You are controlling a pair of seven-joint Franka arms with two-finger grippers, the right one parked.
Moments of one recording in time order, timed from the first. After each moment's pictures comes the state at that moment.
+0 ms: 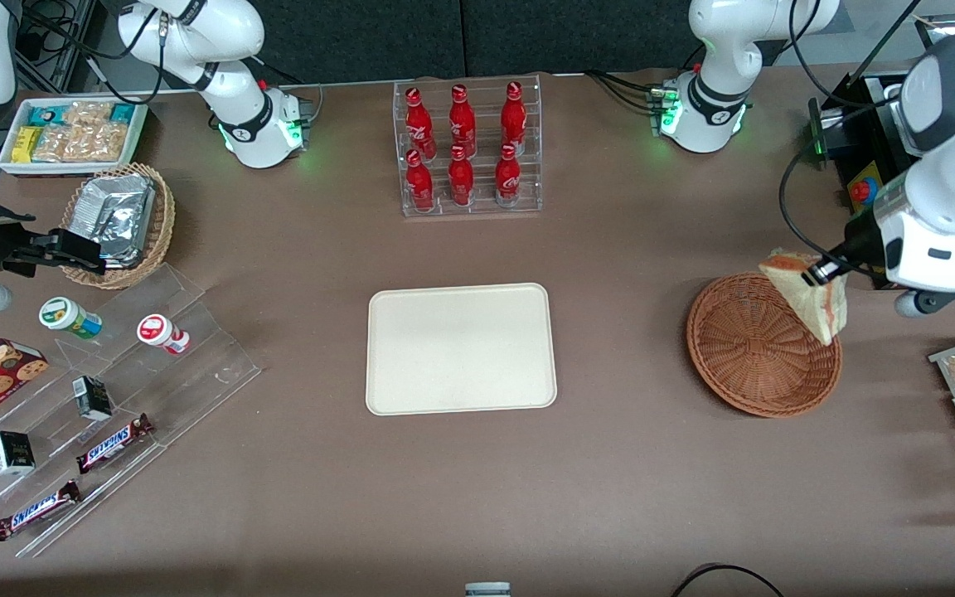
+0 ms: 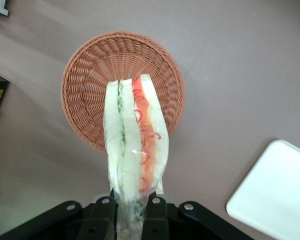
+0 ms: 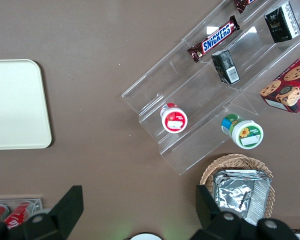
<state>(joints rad) 0.03 0.01 -0.14 -1.72 -0.02 1.66 -0.62</state>
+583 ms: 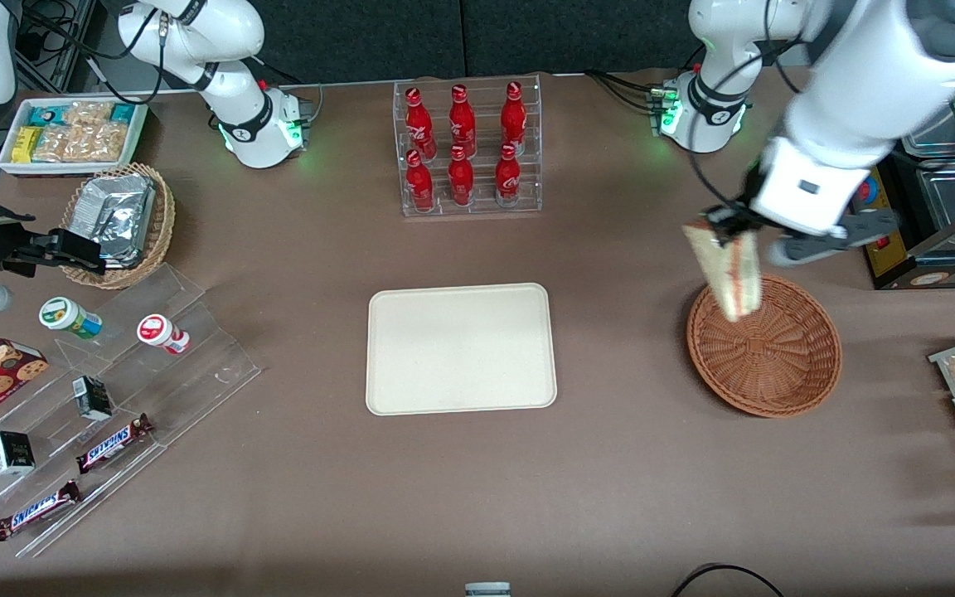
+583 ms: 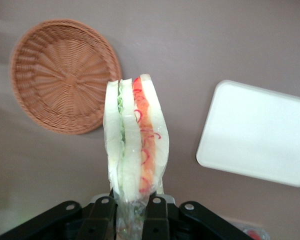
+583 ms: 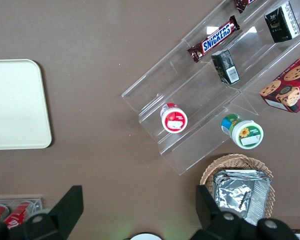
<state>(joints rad) 0.02 0.03 -0.42 -1.59 -0.03 1.58 -0.63</state>
